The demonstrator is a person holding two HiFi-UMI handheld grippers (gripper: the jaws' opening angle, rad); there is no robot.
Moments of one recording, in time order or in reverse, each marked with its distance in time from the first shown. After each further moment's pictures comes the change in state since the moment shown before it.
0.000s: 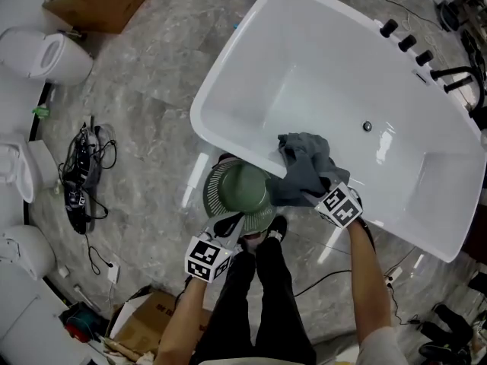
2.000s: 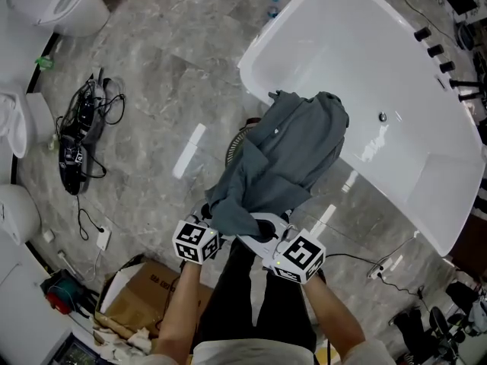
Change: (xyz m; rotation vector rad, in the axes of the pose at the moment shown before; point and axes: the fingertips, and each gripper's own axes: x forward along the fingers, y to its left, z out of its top) left arm -0.119 0.080 -0.093 -0.246 -0.112 0.126; right arm -0.010 0.342 0.196 0.271 -0.538 0.435
